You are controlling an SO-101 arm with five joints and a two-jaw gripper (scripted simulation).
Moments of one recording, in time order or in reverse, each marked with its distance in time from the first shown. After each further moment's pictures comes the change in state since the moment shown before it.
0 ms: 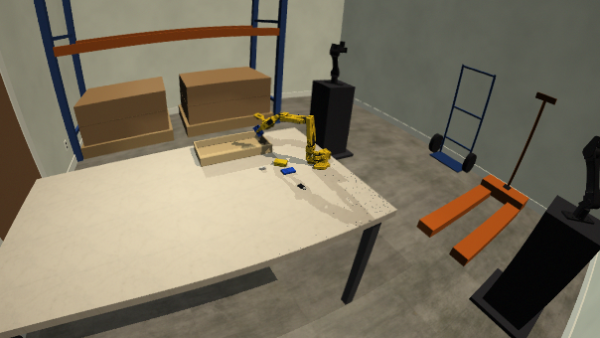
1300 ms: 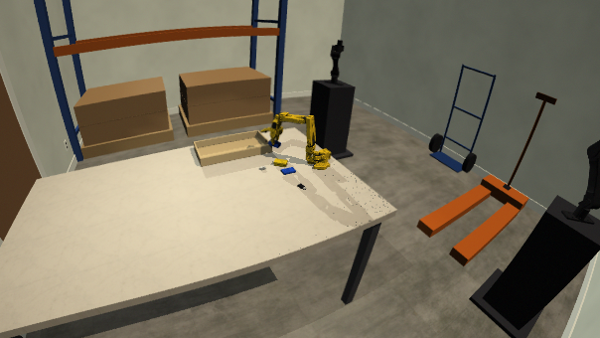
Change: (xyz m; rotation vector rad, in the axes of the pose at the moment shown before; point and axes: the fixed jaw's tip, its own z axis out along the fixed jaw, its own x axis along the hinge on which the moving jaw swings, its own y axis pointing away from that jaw) arm 0.102 -0.004 -0.038 0.029 0.693 0.000
